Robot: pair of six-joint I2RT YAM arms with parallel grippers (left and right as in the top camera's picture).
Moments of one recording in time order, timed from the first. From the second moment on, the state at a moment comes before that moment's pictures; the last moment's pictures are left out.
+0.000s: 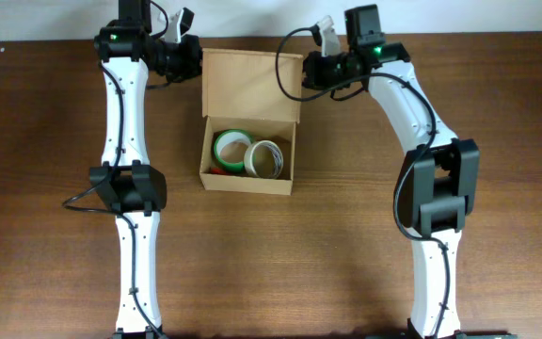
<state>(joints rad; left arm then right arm) 0.01 2.89 3.13 -1.35 0.85 -0.17 0.19 2.40 2.17 -0.72 -0.71 0.21</state>
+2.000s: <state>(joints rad) -0.01 2.69 3.13 -1.48 0.45 -0.02 0.32 2.36 2.34 -1.06 -0.30 -0.09</state>
